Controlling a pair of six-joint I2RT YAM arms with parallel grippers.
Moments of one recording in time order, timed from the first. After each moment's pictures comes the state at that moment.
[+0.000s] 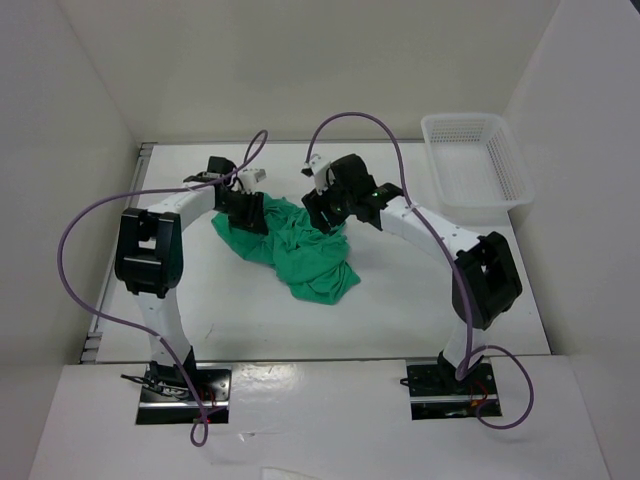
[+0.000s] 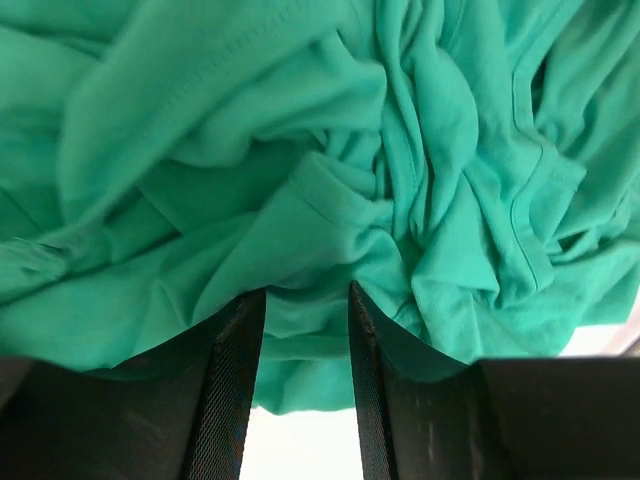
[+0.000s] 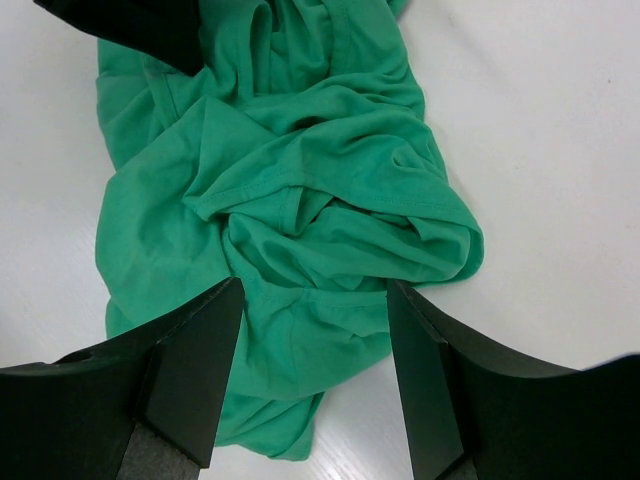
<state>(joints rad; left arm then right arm) -0.11 1.98 1.40 -0.58 0.55 0.07 0.61 1.74 1.40 -0.37 -0.19 -0.14</state>
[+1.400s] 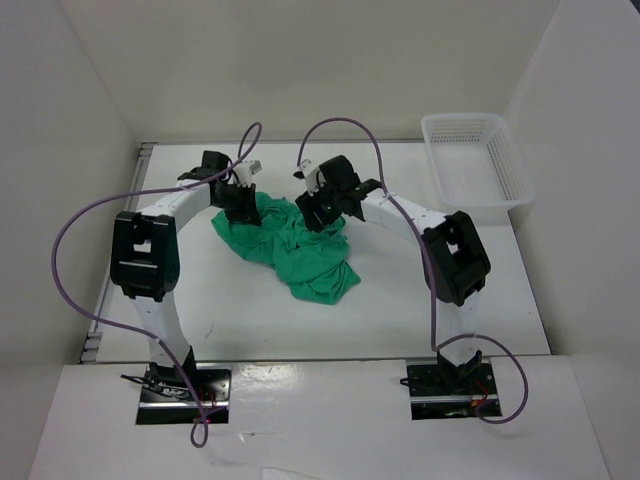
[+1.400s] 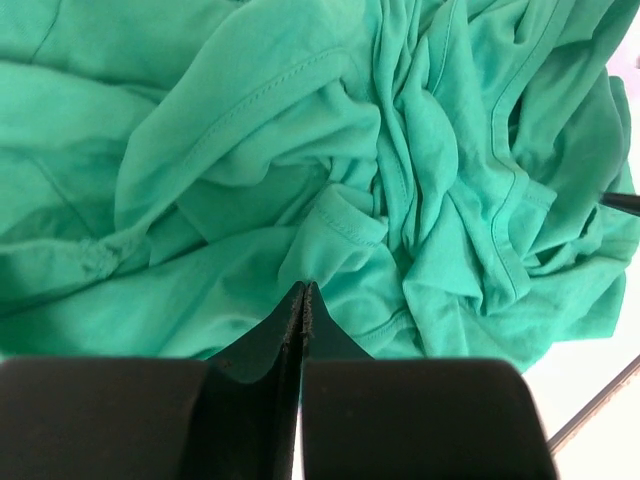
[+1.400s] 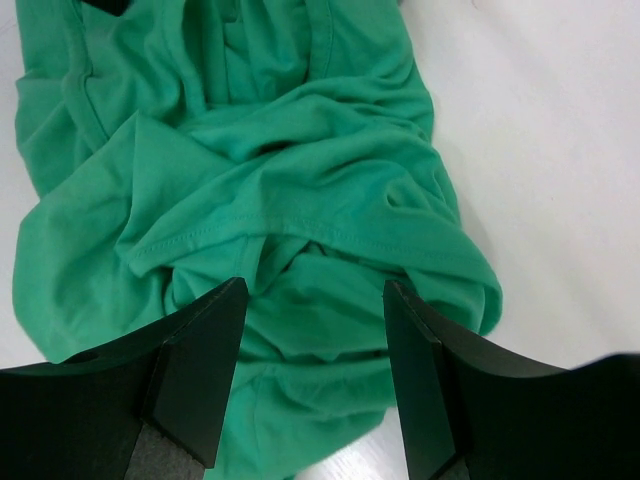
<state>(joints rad) -0.10 1.95 1.43 -0.55 0.53 0.05 0.59 1.95 1.50 -0.35 -0.23 -0.16</state>
